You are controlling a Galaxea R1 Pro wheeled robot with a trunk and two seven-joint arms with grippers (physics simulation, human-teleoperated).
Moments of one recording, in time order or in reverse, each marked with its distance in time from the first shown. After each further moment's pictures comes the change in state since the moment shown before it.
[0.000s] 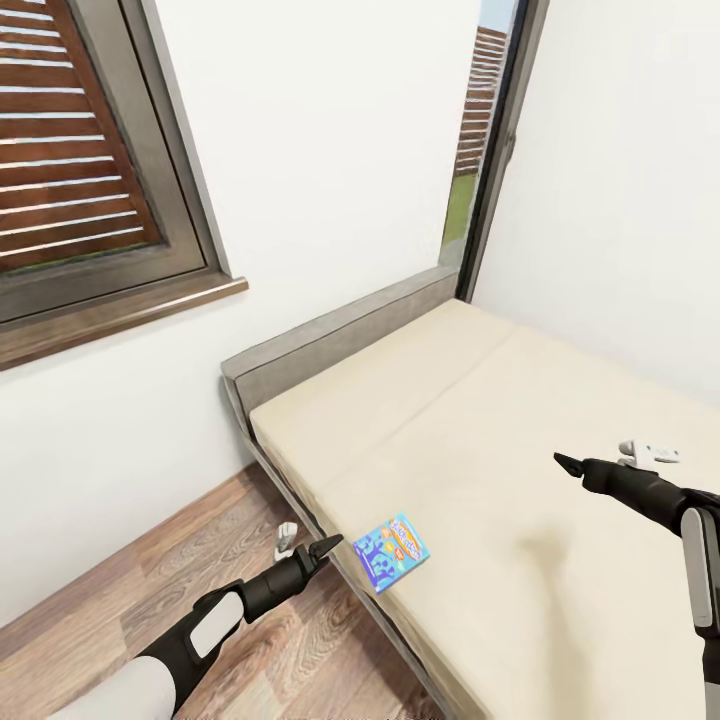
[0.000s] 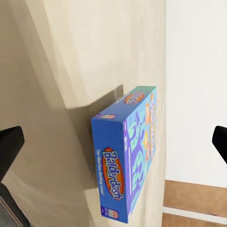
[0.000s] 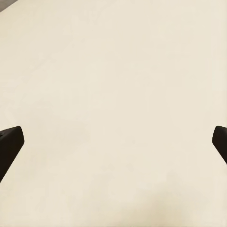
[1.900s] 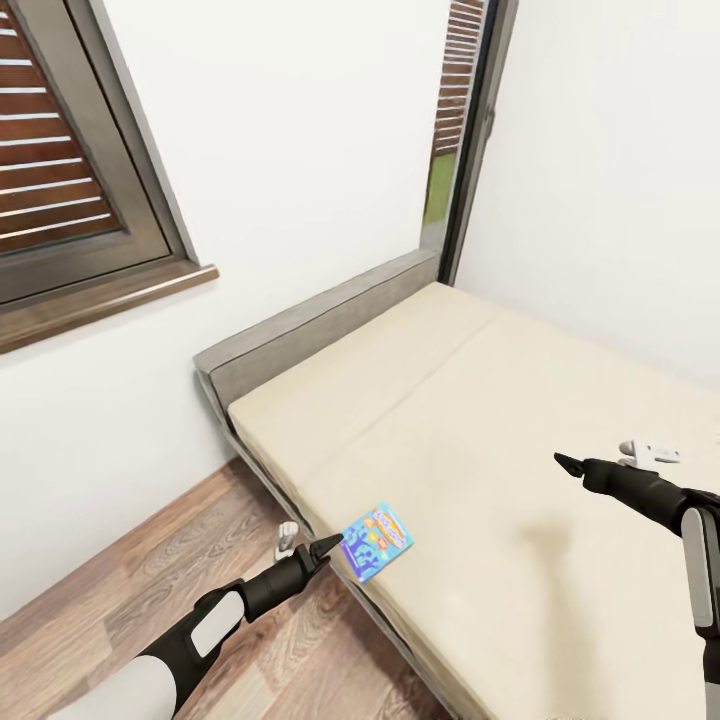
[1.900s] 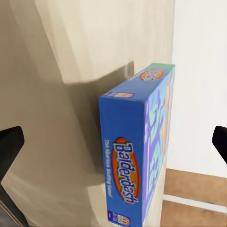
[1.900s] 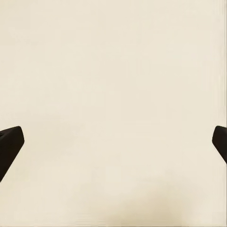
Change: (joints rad) left arm -0.001 -0.002 0.000 -0.001 0.001 0.001 -0.002; right arm 0.000 -0.001 -0.001 0.000 0.000 0.000 0.000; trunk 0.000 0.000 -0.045
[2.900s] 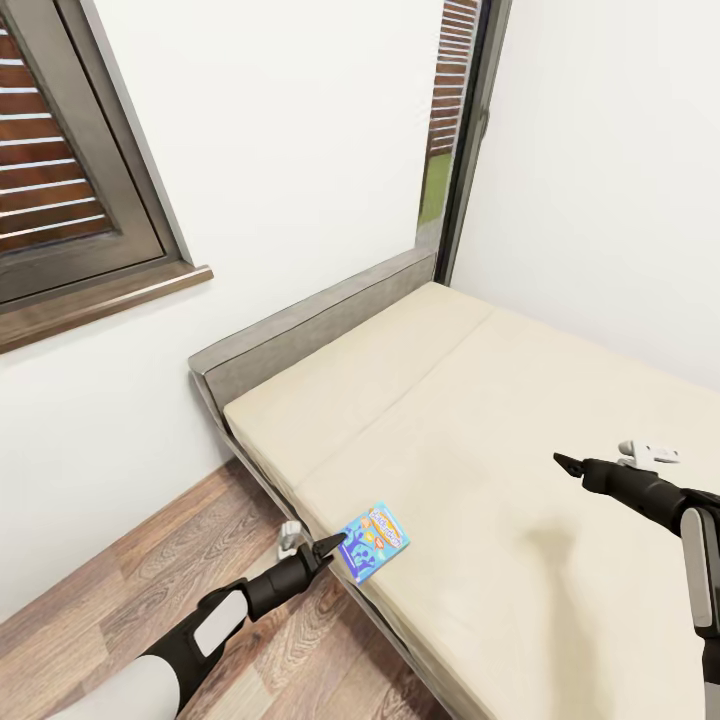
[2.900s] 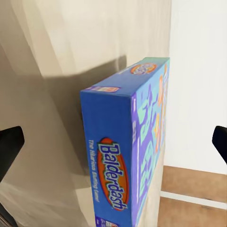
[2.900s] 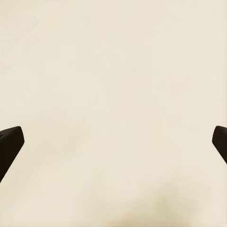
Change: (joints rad) left arm 0.000 -0.009 -0.001 -0.006 0.002 0.001 0.000; right arm 0.000 0.002 0.001 0.000 0.000 0.000 0.000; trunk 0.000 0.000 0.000
